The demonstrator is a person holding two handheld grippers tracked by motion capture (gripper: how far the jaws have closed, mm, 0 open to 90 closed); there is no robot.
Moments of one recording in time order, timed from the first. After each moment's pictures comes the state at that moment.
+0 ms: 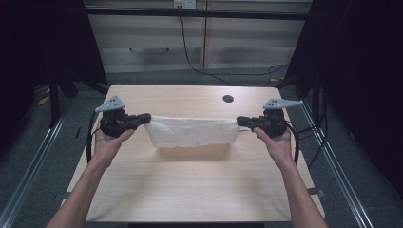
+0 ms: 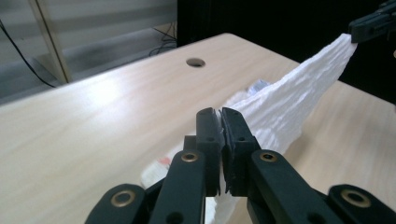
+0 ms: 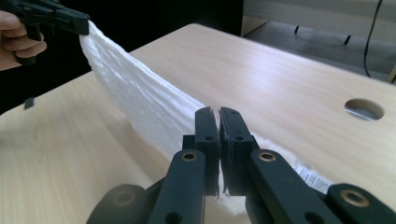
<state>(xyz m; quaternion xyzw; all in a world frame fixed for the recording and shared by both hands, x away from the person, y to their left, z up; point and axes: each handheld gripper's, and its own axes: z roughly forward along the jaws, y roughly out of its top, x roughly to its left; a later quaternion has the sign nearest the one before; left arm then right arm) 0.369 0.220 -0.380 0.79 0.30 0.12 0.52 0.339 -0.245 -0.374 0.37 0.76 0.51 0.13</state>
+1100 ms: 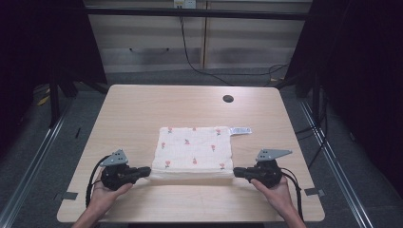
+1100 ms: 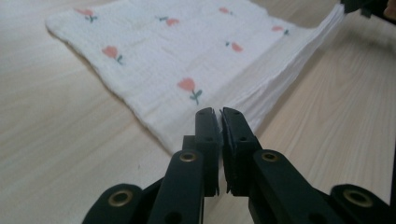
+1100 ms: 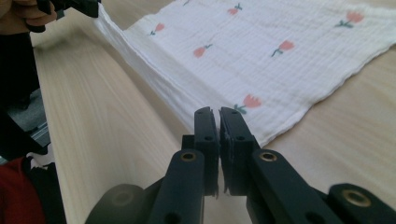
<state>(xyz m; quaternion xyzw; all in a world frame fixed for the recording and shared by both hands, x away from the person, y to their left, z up) 0.279 0.233 -0.479 0.83 0.31 0.04 0.46 0.248 -0.234 -0.467 0.37 0.81 0.46 0.05</state>
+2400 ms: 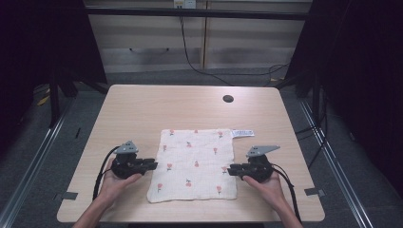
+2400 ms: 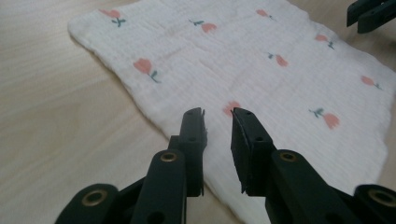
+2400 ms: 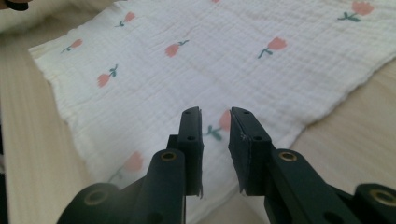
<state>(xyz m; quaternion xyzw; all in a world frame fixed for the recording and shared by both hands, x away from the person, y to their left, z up) 0.321 0.209 -0.484 0.83 0.33 0.03 0.44 0.274 -0.220 -0.485 0.38 0.82 0.43 0.04</state>
